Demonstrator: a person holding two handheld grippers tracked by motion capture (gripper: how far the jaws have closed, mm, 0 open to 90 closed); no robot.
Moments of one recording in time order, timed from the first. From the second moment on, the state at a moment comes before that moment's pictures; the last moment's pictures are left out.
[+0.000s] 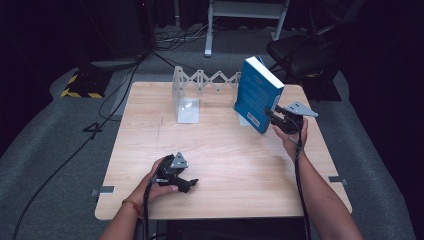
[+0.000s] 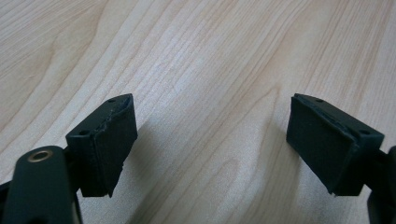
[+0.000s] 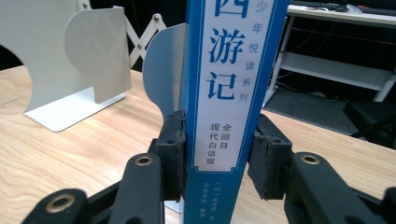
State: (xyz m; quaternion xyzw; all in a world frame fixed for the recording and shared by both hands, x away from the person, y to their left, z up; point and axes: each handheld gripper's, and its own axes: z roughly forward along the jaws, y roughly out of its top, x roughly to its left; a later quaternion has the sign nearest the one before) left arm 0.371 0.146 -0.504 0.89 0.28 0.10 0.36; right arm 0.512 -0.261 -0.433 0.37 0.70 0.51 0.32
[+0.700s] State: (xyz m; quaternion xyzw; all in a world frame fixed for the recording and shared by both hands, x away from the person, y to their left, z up) left arm 0.371 0.146 -0.504 0.88 0.28 0.10 0.36; right arm 0.495 -0.281 -0.416 0.36 0.75 0.48 0.29
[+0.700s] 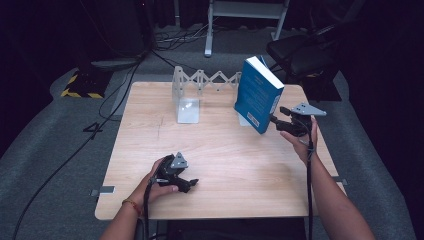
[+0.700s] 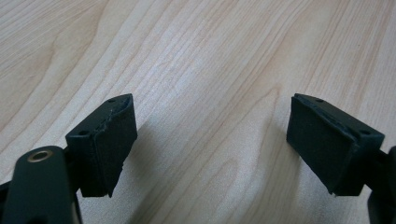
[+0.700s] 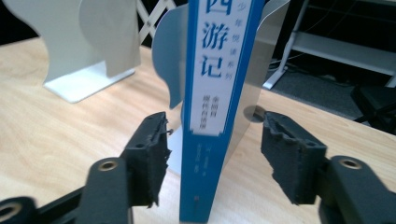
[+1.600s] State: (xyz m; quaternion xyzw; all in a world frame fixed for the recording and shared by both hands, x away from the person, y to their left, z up) left arm 0.371 0.146 -0.504 0.88 0.28 0.11 0.36; right arm 0.424 -0.319 -0.437 0.30 0.86 0.35 0.21
